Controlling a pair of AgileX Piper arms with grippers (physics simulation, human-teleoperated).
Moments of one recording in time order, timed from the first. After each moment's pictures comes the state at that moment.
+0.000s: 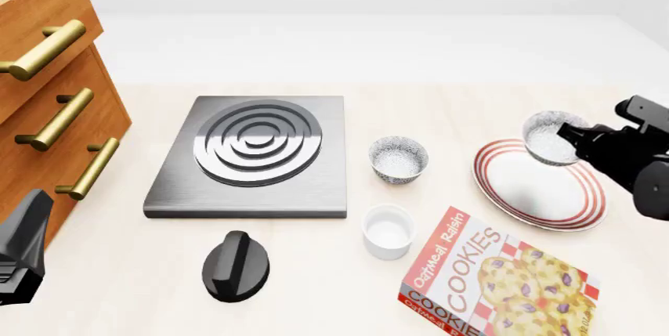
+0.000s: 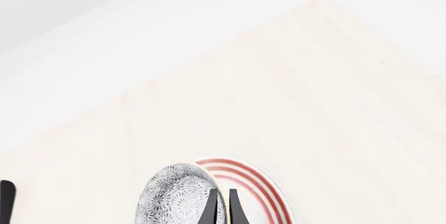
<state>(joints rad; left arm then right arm) 0.00 0.01 0.00 0.00 0.00 -0.24 1.70 -0.59 -0.60 0.31</state>
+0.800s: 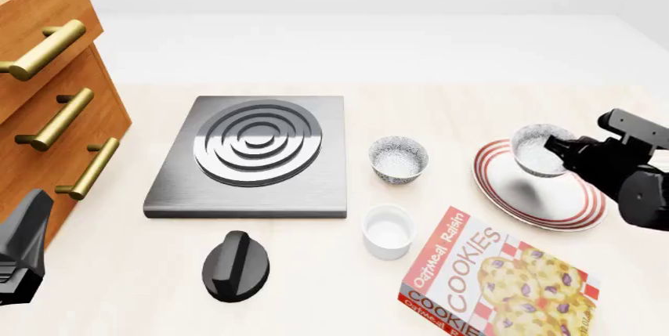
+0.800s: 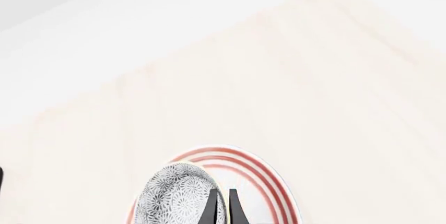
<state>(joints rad) 0.00 0.01 0.00 0.00 0.00 -0.22 1.77 -0.58 -0.65 0.28</state>
